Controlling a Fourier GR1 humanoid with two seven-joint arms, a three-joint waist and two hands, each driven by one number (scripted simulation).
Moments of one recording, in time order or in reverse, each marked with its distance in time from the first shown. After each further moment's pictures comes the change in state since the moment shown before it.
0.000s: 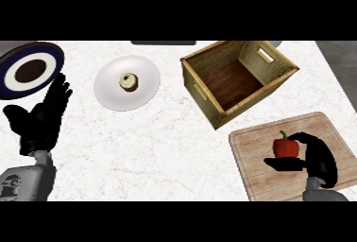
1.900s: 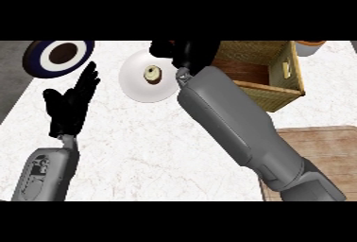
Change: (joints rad) left arm -0.127 -0.052 -0.080 0.084 -0.031 -0.023 0.000; right arm -1.151 0.170 0.479 0.477 0.143 -0.647 0.560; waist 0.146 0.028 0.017
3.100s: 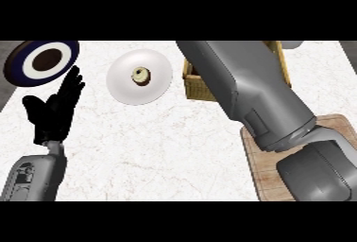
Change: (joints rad) left arm 0.054 0.031 0.051 -0.026 0.013 0.008 -0.018; right arm -0.471 -0.018 -0.301 0.659 0.145 -0.044 0.094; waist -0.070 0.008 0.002
